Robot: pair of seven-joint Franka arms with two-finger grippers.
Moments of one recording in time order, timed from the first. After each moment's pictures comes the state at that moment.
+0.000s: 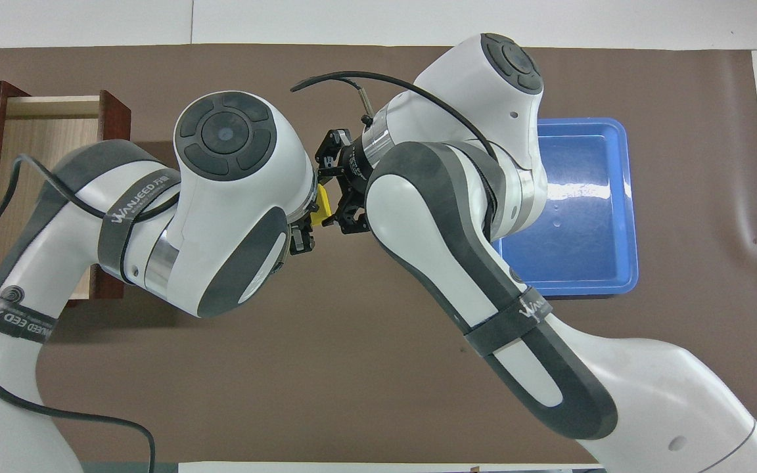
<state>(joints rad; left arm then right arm) -0.58 0.23 0.00 -1.60 0.03 1.86 -2.30 0.46 0.52 0.04 -1.29 0.64 1.88 1.55</state>
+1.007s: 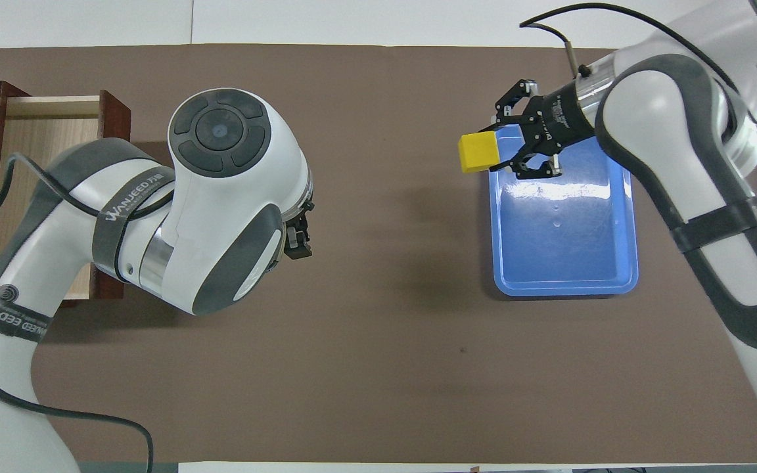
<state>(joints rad) -0.57 0.22 0.01 -1.60 0.04 1.84 -2.29 0.07 0.44 0.01 -1.48 0.63 1.83 1.21</state>
